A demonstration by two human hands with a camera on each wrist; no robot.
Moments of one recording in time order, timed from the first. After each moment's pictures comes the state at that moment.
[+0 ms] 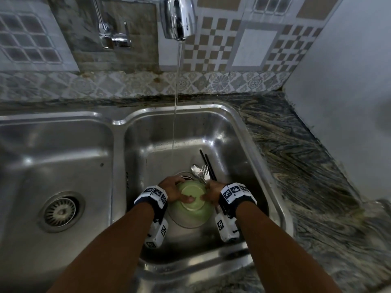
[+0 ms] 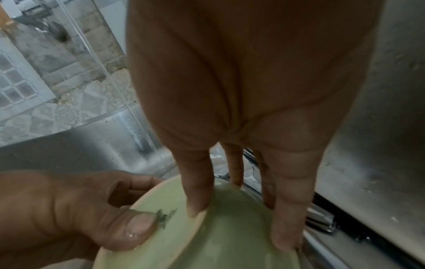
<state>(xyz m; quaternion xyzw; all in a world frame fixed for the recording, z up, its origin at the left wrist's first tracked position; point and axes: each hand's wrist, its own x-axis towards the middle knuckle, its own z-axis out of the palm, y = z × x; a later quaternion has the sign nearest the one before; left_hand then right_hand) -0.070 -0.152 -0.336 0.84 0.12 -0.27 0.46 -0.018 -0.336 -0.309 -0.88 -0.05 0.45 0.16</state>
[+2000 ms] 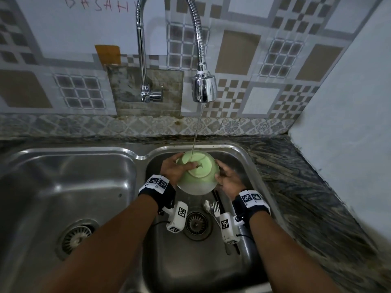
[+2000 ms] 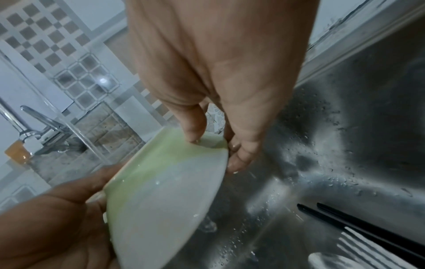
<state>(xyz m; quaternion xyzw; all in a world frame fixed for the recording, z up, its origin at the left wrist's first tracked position) -0.007 -0.106 -0.205 0.61 0.27 0.04 0.74 0.036 -0.294 -0.216 -0.68 -0.01 0.23 0.69</state>
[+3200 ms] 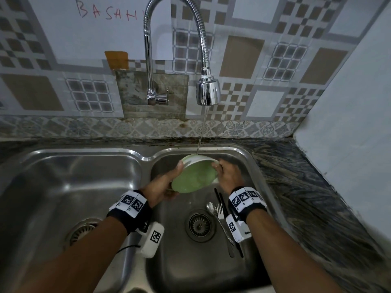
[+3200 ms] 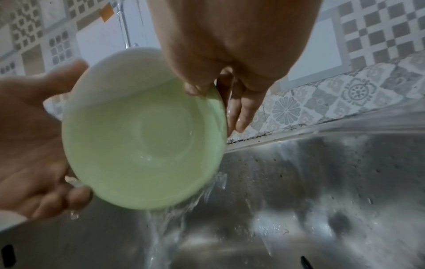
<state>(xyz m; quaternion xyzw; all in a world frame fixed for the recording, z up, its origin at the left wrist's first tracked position) -0.075 -0.081 -0.186 0.63 0.21 -0.11 0.74 0.031 -0.280 -0.184 -0.90 -0.22 -0.01 0.37</state>
